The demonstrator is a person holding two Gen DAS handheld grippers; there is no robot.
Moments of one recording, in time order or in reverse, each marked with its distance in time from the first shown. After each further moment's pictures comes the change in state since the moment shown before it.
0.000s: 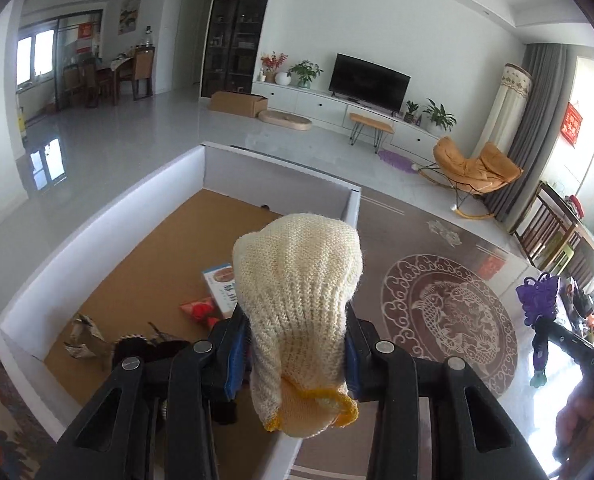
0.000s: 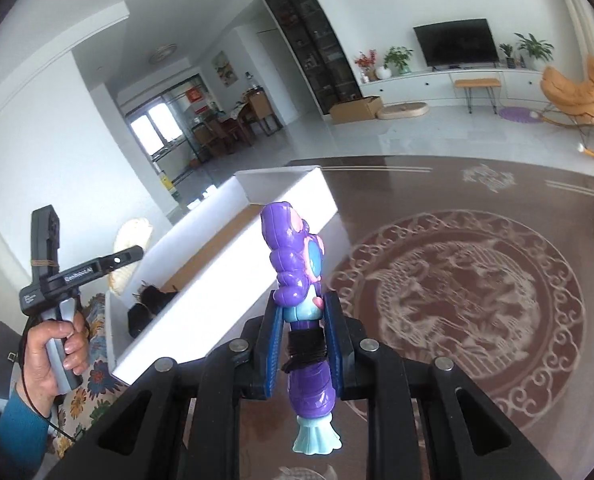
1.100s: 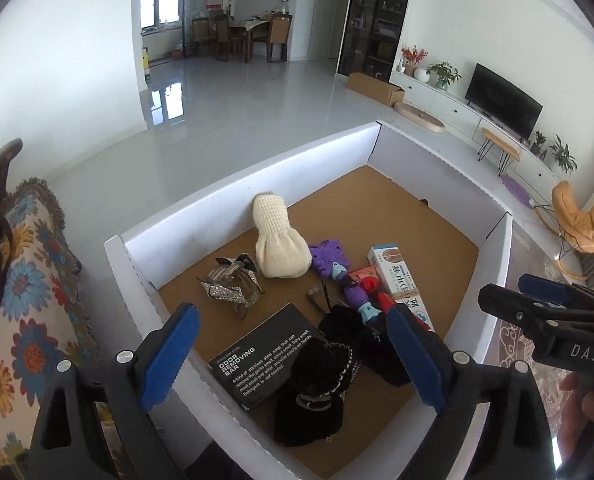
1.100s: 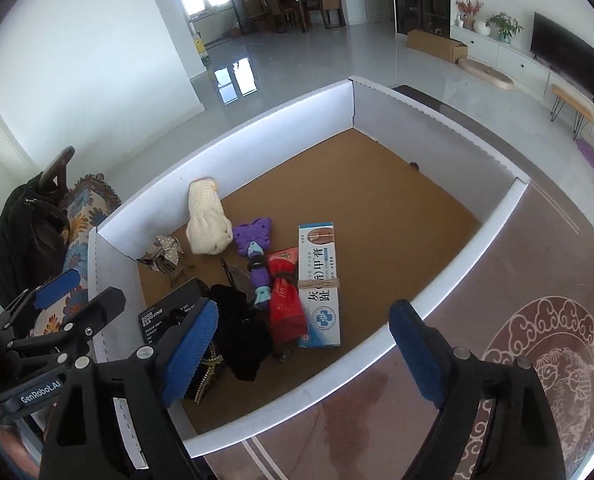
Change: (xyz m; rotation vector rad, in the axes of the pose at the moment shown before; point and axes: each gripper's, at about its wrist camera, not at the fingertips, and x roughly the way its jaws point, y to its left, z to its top) left arm -0.016 0.078 -0.035 -0.284 0.052 0.365; right arm 0.217 0.183 0.042 -0.317 0.437 -0.064
